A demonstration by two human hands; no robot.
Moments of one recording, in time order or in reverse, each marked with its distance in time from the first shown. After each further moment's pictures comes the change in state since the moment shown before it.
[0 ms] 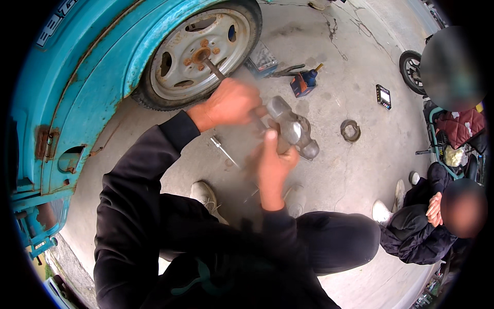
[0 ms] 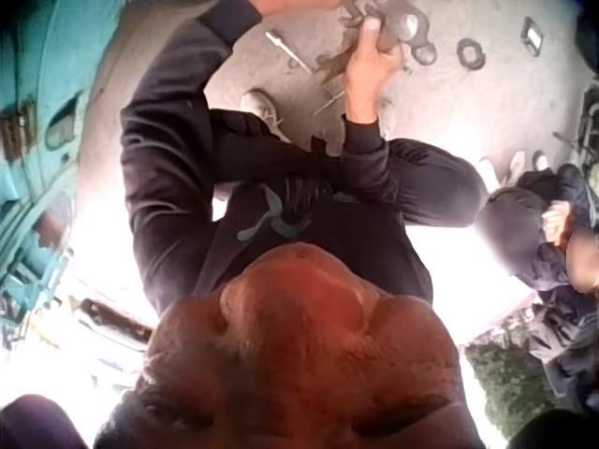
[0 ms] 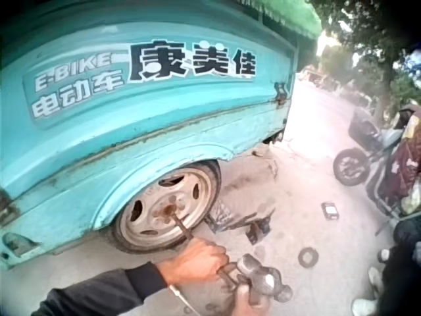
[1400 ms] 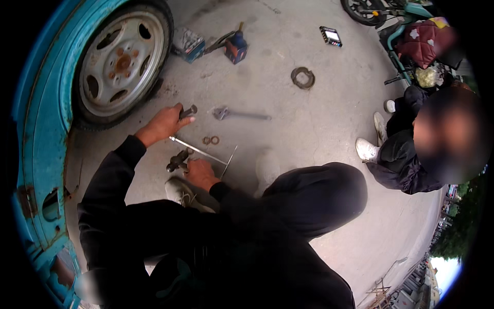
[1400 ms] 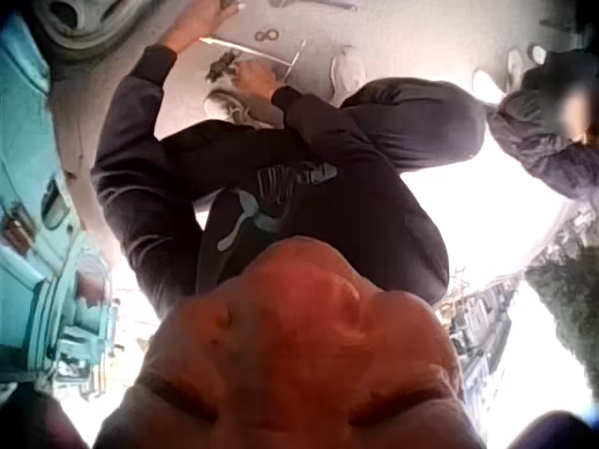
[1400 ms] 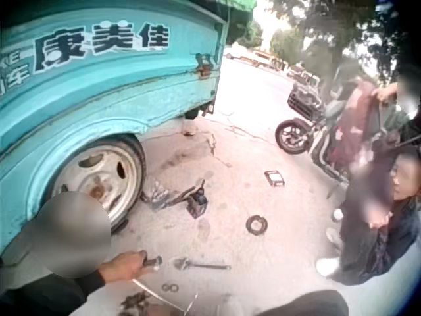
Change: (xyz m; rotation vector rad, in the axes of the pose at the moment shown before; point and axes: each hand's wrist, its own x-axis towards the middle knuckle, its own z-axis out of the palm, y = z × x) left_hand -0.068 -0.005 0.088 -0.234 -0.561 -0.422; right_hand -0.085 0.184 -0.060 -1.153 -0.768 0.218
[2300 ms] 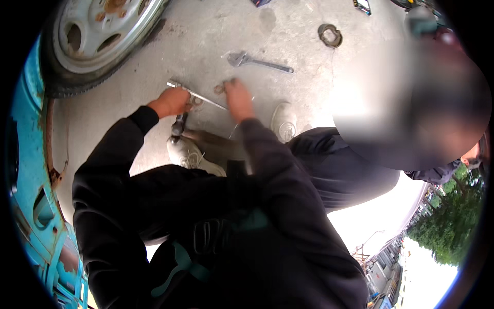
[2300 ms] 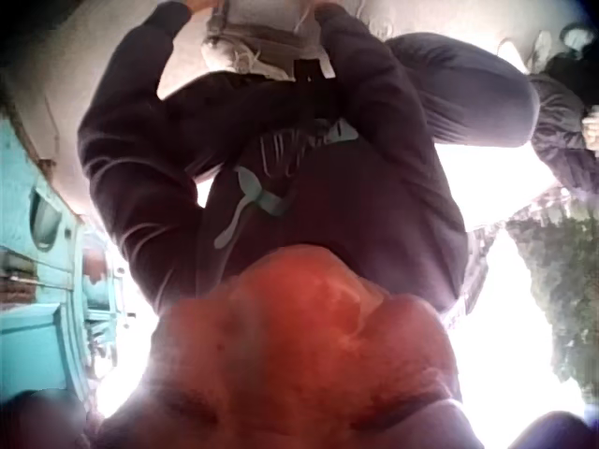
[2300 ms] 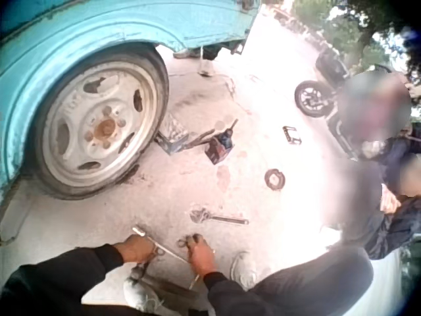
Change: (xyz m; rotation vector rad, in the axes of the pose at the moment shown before) left_hand -0.036 -0.069 0.098 0.181 -0.467 0.035; right_hand 0.045 0.084 -0.015 -0.195 0.389 -0.001
